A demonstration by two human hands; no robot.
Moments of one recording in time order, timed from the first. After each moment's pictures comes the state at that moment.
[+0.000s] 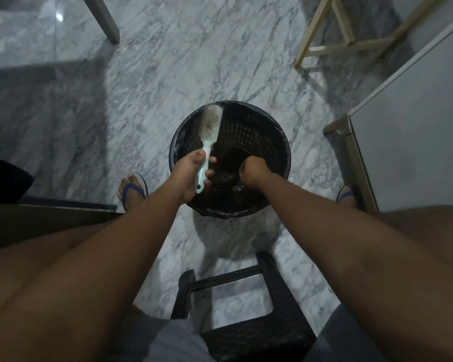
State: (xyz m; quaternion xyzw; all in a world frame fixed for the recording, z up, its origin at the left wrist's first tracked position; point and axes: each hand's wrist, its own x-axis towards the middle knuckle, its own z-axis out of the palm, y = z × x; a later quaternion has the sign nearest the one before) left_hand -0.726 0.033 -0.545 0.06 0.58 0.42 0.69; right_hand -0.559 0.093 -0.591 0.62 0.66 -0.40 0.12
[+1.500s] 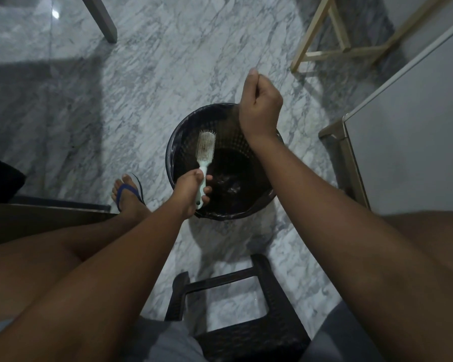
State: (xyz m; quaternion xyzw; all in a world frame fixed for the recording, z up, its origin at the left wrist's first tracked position) left_hand -0.715 0.009 -0.577 0.02 0.63 0.39 0.67; right_hand -0.594 0.150 -0.490 0.56 0.58 -0.25 -0.54
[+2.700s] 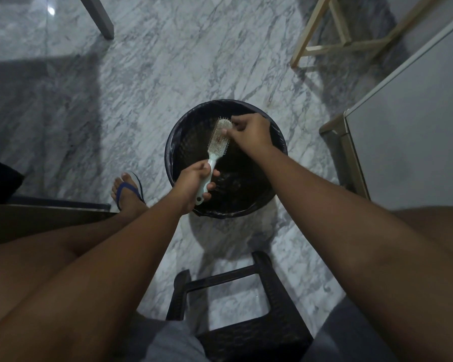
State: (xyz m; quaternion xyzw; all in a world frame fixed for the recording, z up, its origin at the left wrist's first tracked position) left_hand -0.717 0.015 -0.575 0.14 0.60 0.38 0.69; right_hand -0.576 0.141 -0.548 0.64 0.62 -0.42 -0.20
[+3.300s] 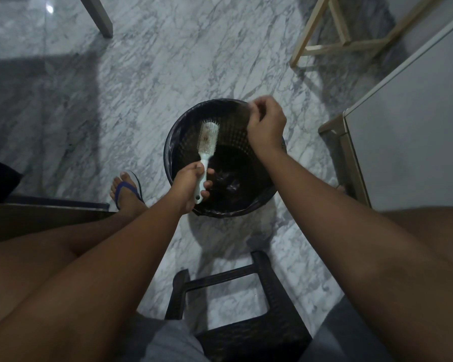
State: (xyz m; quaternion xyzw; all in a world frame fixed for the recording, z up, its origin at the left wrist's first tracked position) left_hand -0.717 0.014 -0.572 0.06 0.61 0.40 0.68; right_hand -0.563 0.141 -0.541 0.64 0.59 -0.28 -0.41
